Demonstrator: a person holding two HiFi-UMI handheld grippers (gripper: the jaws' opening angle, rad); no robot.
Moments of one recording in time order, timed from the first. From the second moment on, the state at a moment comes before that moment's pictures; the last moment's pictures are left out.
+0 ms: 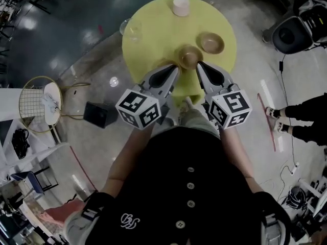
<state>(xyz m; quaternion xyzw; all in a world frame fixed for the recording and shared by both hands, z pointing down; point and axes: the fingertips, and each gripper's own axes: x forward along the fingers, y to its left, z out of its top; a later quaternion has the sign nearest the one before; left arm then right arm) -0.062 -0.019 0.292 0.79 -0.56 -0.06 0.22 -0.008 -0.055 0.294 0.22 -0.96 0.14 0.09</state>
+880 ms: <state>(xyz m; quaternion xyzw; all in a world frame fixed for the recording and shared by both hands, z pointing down) -0.079 -0.036 0.320 0.75 -0.60 -0.05 0.25 -0.034 -0.060 0.335 0.15 -0.96 0.18 0.15</state>
